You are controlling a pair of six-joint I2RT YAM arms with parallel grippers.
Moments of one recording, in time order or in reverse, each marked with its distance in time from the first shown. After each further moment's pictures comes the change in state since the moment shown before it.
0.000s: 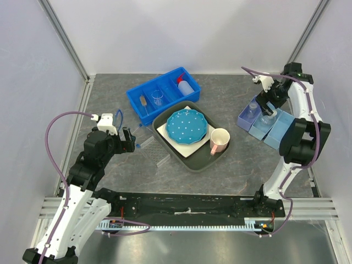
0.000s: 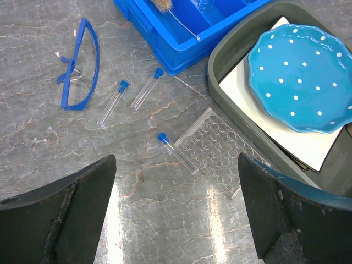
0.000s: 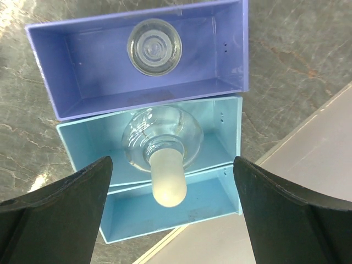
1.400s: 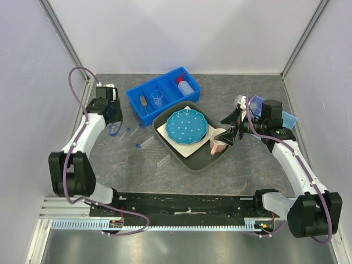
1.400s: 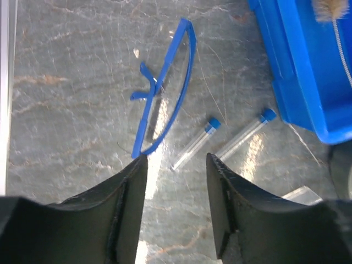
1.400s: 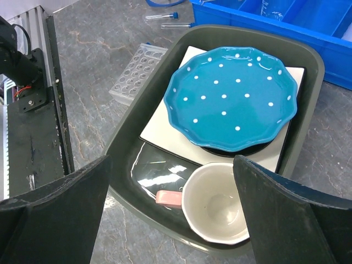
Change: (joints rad) left arm 0.280 0.853 0.397 0.035 -0.056 0.085; right arm 0.319 -0.805 -0.914 0.752 -0.811 0.663
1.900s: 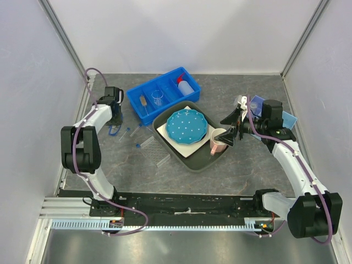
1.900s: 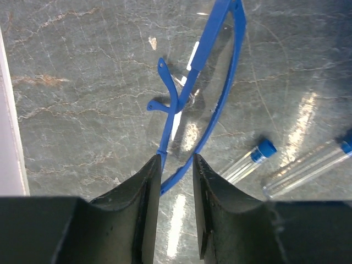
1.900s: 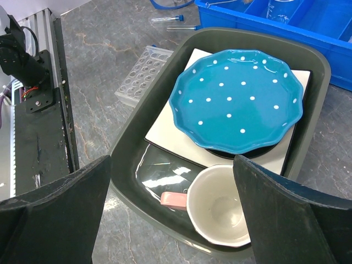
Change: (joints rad) left arm 0.013 0.322 0.114 -0.017 -0.111 0.098; right arm 0.000 -0.007 0.000 0.002 -0.023 0.011
